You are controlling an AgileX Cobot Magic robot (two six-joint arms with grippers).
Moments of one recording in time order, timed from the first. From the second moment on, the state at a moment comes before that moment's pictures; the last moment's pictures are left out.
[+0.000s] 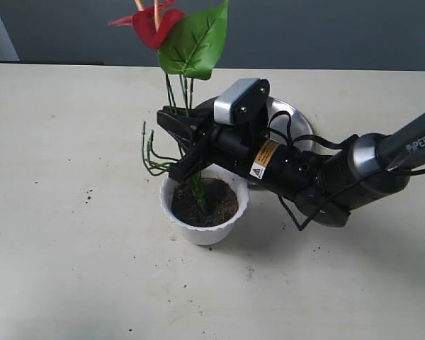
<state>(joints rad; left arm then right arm) 0.05 0.01 0.00 0.08 0.24 0.01 0.74 2.05 -0.80 -0.44 -1.24 0.28</state>
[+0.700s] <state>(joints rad) 0.05 0.01 0.00 0.08 0.24 0.01 0.74 2.06 -0.73 -0.40 -1.29 0.29</state>
